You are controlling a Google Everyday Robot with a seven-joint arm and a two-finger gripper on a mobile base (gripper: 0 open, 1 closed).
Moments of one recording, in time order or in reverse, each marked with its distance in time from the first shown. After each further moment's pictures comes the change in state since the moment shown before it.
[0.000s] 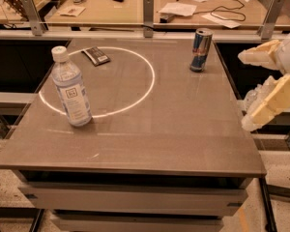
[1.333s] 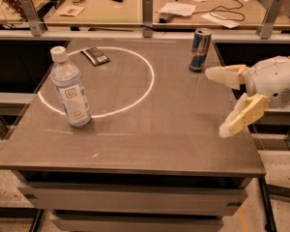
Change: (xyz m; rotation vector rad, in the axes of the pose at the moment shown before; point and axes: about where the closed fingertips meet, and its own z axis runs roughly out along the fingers) arm -0.008 0.003 0.059 -0.194 -0.437 -0.012
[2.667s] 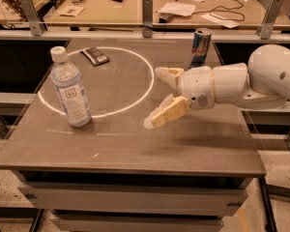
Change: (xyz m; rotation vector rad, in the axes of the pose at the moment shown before) arm -0.023 -0.044 0.135 0.087 -0.119 -0.019
